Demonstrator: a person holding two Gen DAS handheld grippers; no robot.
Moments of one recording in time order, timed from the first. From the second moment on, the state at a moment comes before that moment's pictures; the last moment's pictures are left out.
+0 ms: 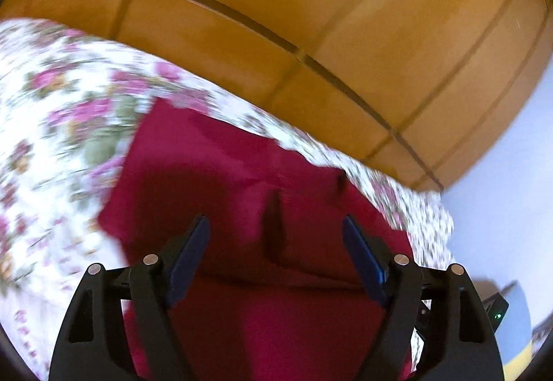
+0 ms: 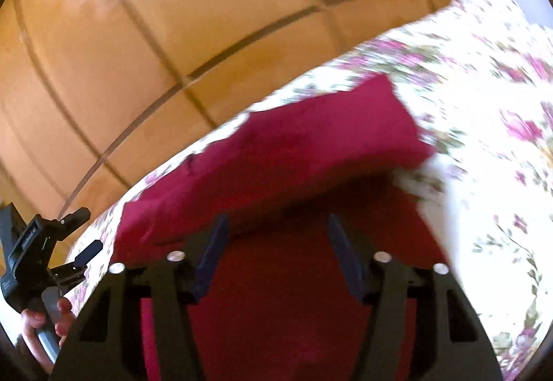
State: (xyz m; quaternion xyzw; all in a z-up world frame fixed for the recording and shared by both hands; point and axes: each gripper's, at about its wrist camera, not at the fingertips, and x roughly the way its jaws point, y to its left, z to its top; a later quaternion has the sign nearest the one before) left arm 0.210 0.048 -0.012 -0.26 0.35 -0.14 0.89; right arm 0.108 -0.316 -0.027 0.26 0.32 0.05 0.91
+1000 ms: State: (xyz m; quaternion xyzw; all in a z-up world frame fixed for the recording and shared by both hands) left arm 0.274 0.052 -0.084 -0.24 0.41 -0.11 0.87; right arm 0.164 -0.389 -0.045 0.27 0.31 -0.05 0.91
